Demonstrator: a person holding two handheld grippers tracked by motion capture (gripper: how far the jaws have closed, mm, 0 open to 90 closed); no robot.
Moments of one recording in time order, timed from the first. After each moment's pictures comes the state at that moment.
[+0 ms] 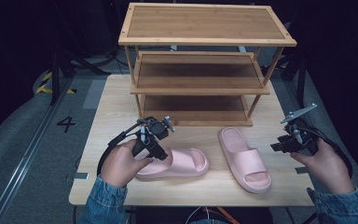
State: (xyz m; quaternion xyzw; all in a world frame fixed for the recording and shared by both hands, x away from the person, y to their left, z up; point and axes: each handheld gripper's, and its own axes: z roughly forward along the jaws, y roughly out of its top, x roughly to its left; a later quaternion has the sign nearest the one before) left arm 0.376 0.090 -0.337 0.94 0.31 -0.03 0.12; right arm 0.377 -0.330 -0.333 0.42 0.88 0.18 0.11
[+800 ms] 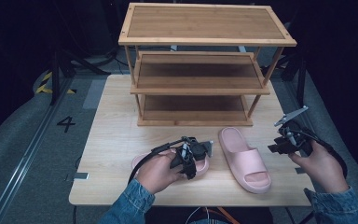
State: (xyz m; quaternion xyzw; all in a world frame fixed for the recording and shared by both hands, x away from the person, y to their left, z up) left arm 0.362 -0.008 -0.395 0.98 0.20 -0.07 0.03; right arm 0.379 -0.320 -0.343 0.40 0.89 0.16 0.12
